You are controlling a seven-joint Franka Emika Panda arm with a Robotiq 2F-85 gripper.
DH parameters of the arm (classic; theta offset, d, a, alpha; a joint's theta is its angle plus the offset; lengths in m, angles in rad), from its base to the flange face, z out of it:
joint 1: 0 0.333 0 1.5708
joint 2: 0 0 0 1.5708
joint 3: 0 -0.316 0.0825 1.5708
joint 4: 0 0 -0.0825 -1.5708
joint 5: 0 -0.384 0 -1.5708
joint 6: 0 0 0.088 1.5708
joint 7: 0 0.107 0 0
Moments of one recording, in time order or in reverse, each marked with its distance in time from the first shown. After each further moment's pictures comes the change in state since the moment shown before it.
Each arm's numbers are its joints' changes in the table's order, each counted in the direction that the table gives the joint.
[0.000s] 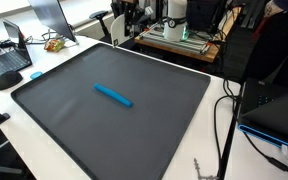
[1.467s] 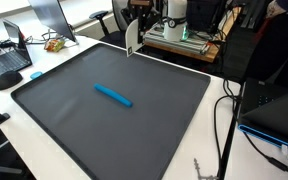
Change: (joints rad) arm 0.078 -0.059 -0.027 -0.036 -0.119 0.095 -0.081
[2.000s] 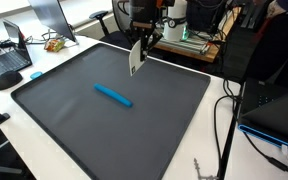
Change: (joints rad) arm 0.012 -0.175 -0.017 -0.085 0.038 0.051 0.039
